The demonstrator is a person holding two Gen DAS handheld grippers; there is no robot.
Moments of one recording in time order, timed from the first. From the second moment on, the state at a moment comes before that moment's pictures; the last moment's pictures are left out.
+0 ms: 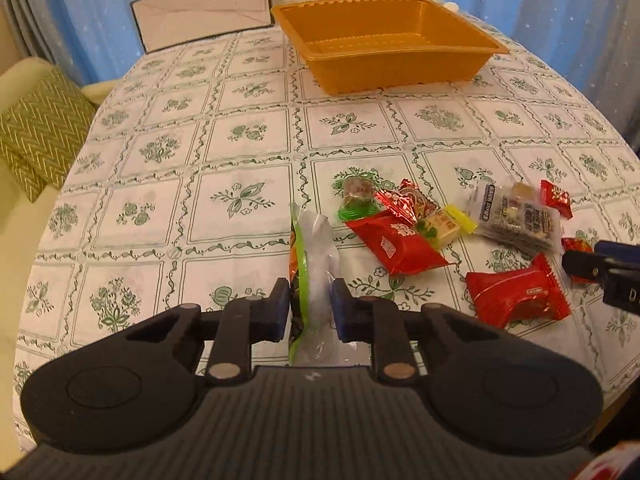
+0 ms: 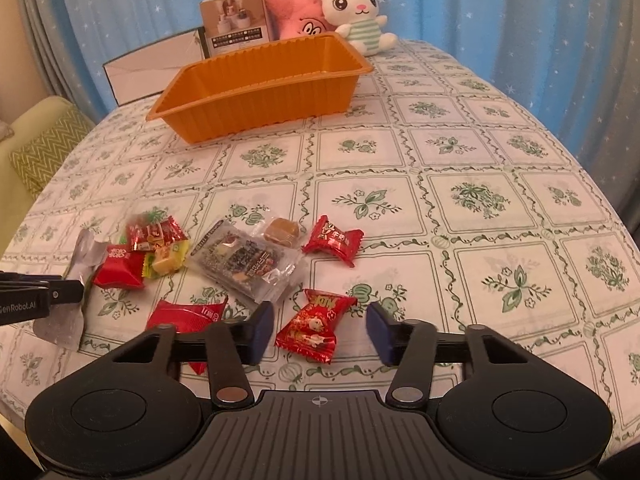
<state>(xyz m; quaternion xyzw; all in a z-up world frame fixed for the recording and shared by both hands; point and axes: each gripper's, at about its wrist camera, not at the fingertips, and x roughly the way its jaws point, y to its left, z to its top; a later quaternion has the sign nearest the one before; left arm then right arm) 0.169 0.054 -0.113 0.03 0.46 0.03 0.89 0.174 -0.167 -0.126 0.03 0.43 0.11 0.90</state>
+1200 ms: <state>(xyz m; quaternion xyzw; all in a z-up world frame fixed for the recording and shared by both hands) 0.250 0.057 -0.023 -0.05 0.35 -0.02 0.93 0.250 -0.155 -0.043 0.04 0.30 0.15 0.94</state>
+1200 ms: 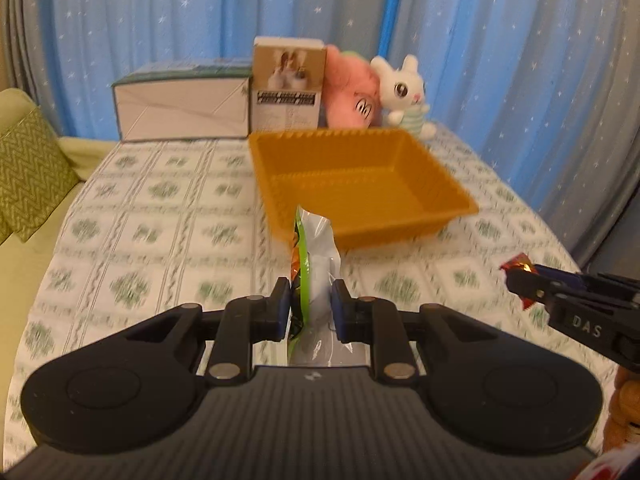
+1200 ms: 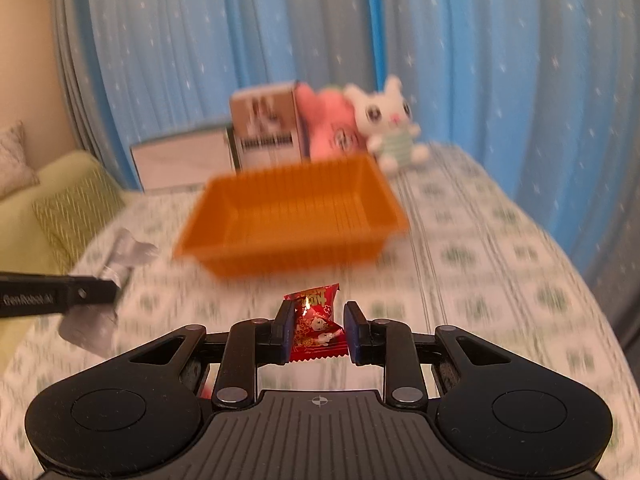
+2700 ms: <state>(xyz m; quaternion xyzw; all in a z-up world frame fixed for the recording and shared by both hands) 0.419 0.081 -0.073 -0.09 0.33 -0.03 0.94 0.452 -0.121 -0.090 0.09 0.32 0.16 0.93</state>
